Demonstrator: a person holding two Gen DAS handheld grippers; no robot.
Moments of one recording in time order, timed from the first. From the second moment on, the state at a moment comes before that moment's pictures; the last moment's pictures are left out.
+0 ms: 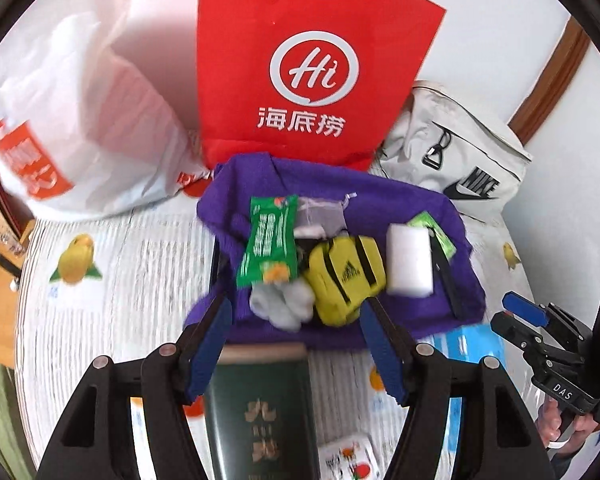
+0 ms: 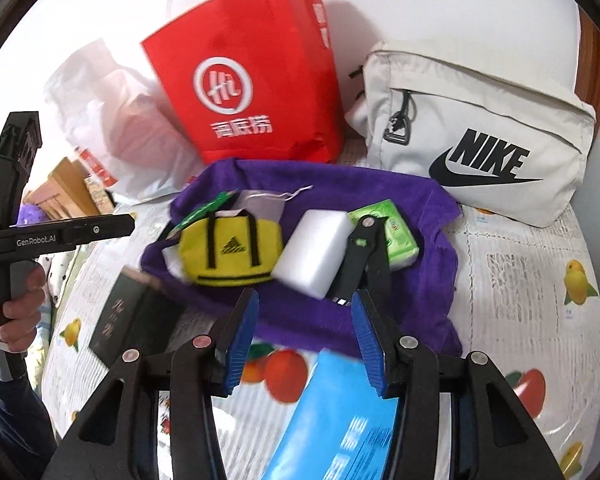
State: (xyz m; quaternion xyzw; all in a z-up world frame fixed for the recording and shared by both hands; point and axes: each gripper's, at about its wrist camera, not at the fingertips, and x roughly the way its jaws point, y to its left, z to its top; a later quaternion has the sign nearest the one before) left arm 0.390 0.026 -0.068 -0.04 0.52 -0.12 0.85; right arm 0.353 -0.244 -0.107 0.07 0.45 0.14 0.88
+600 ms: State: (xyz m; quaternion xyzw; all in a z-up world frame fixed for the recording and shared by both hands) left arm 0.268 0.033 -0.102 -0.04 0.53 -0.14 0.83; right arm 0.252 -0.217 -0.109 0.07 0.45 0.16 0.87
